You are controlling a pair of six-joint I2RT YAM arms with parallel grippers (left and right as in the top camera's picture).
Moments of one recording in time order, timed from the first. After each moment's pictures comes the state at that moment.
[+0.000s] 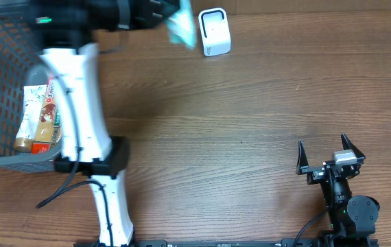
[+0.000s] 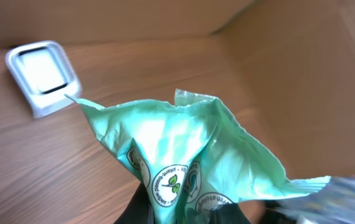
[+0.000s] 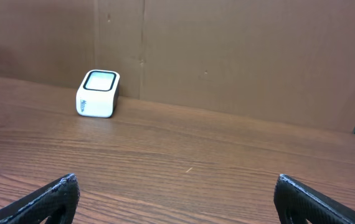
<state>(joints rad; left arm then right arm) -0.12 2.26 3.07 -1.57 0.78 -0.21 0.02 0.01 0.02 -0.03 -0.10 -0.13</state>
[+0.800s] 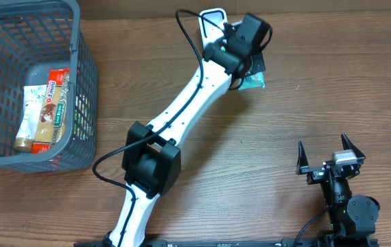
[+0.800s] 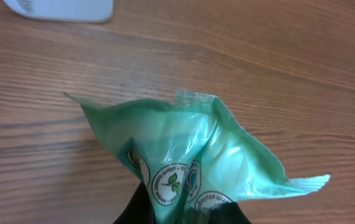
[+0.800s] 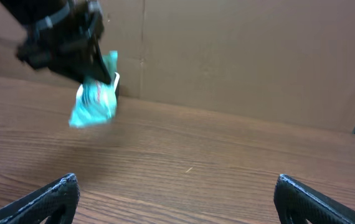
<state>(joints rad) -0.63 2.26 2.10 -0.77 -0.07 -0.80 0.02 0.01 0.02 -0.03 -0.10 -0.13</state>
